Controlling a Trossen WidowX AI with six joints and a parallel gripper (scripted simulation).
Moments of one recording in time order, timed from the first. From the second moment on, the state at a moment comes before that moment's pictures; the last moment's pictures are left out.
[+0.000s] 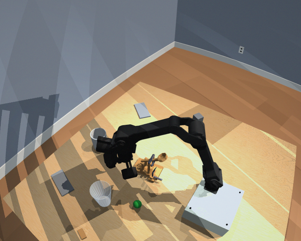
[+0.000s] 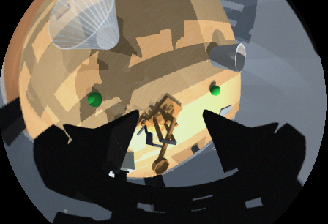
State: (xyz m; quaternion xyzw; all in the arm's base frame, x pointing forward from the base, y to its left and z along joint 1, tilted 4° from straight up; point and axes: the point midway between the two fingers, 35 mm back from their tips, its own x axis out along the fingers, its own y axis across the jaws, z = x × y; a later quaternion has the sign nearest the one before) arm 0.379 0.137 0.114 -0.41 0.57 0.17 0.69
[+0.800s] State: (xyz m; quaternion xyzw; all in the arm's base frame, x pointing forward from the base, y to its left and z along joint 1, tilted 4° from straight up) arm 0.494 0.071 0.202 -0.12 0.44 0.06 0.89
